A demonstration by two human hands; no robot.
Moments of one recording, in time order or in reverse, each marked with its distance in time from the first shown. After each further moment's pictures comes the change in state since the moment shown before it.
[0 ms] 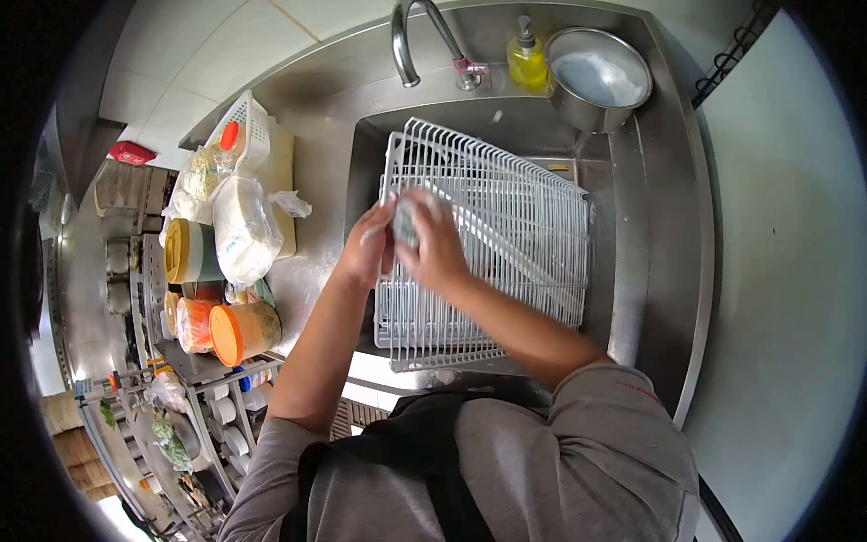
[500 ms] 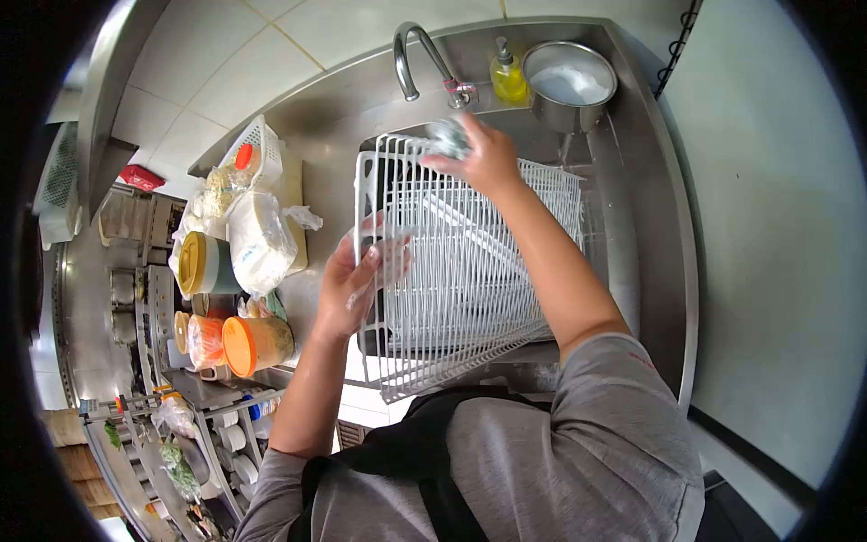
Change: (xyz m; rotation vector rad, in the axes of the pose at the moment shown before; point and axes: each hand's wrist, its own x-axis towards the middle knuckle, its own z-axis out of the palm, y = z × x) left_hand -0.103 0.005 0.009 0.008 -0.139 0.448; right_hand 0.081 0.010 -0.087 -0.139 0.188 -0.225
